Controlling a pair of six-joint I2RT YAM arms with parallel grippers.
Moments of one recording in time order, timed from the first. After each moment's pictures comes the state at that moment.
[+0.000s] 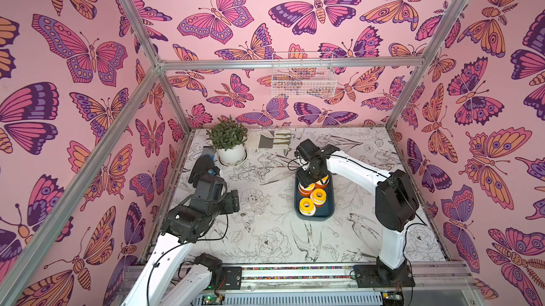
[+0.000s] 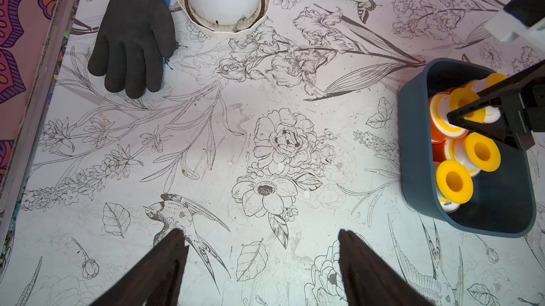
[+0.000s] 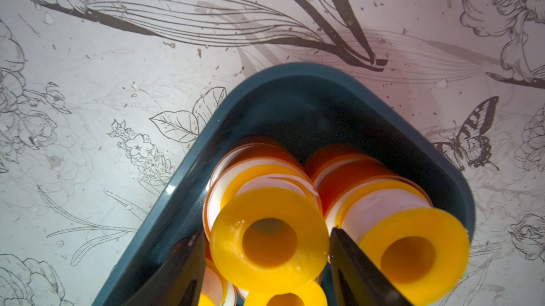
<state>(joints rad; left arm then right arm) -0.36 0.77 0.94 -1.02 -0.15 -0.38 0.71 1.94 1.58 -0.94 0.05 0.08</state>
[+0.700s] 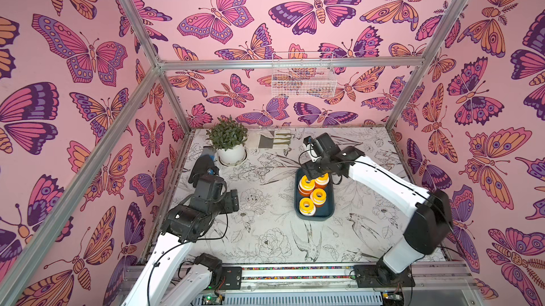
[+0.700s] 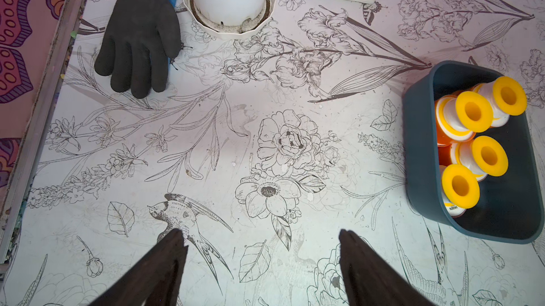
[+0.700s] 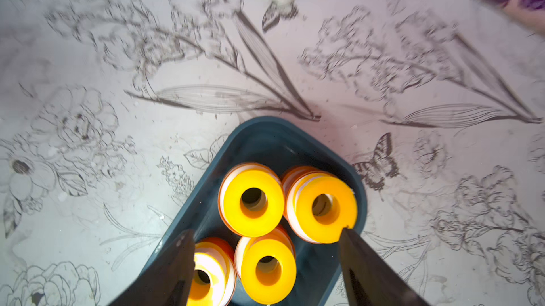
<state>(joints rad) -0.35 0.77 0.94 -1.02 -0.16 -0.39 0.71 1.58 1.41 -0.74 0.13 0.10</state>
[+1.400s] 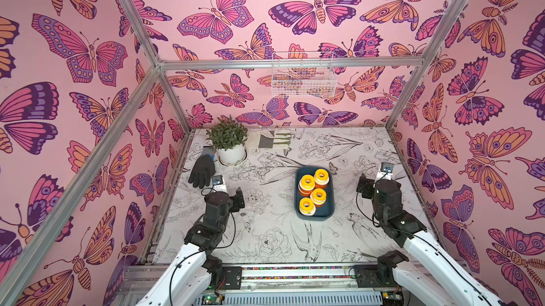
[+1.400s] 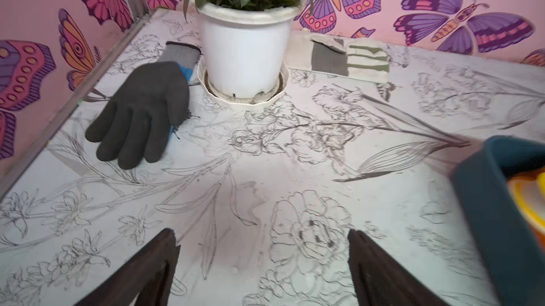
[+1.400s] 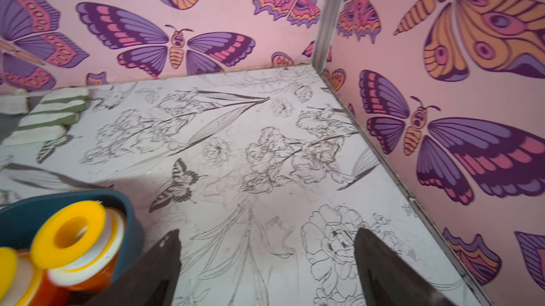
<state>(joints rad) -0.35 0.68 0.31 -0.10 -0.36 -0.25 0.40 0.74 0.44 -0.12 0.59 0.18</state>
